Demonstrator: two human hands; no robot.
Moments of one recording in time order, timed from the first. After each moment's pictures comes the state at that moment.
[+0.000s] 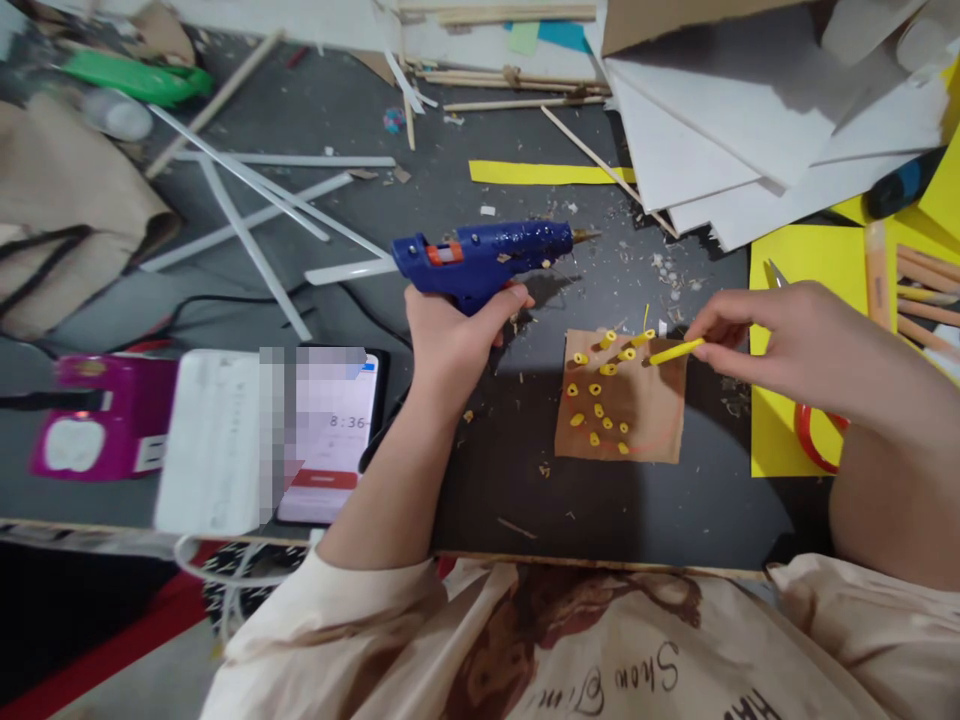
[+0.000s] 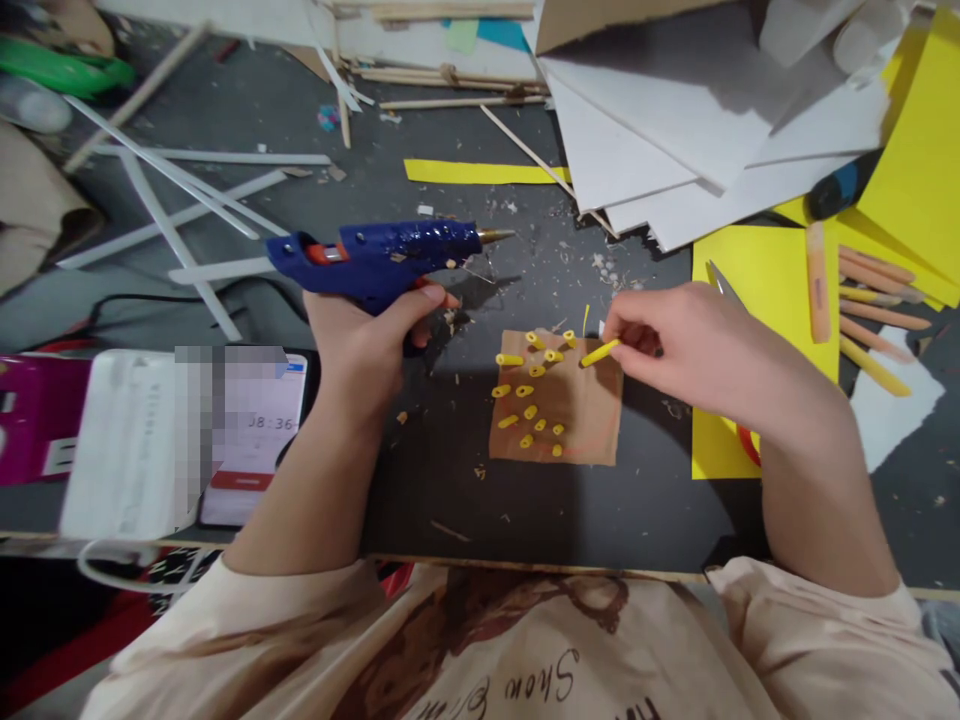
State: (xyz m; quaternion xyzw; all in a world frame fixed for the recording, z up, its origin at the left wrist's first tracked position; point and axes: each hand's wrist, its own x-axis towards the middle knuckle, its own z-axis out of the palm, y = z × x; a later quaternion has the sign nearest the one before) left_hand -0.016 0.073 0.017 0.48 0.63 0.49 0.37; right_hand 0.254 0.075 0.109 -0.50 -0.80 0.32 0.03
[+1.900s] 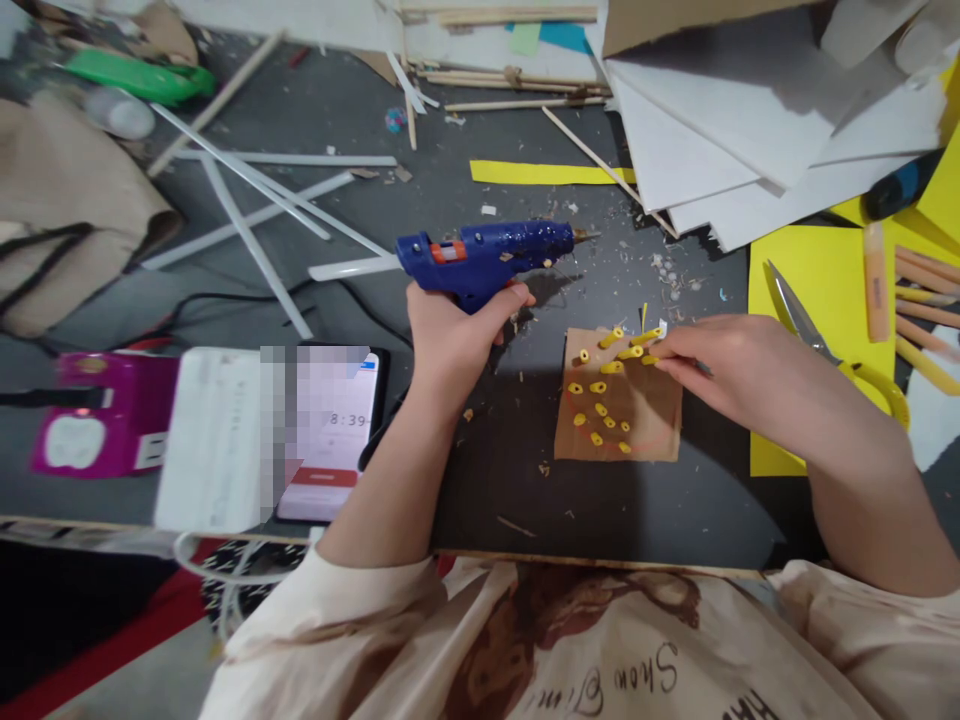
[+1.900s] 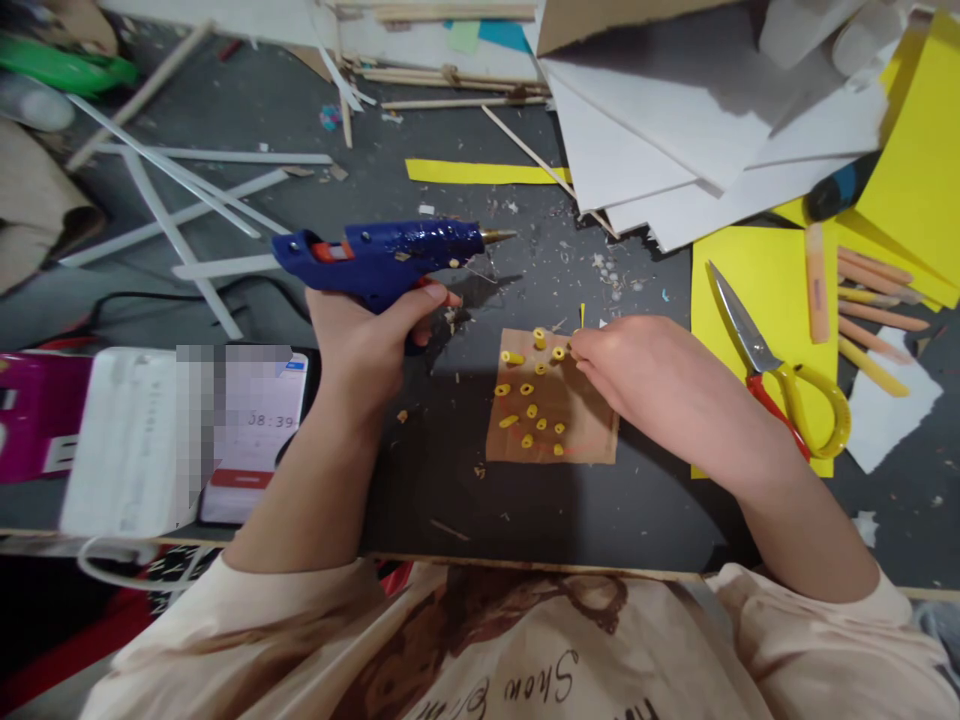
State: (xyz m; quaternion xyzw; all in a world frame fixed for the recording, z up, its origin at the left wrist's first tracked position) left_hand -0.015 0.076 0.018 0.47 0.64 0.48 0.38; right_hand 0.228 0.060 0.097 -0.44 -0.88 0.20 -0.04
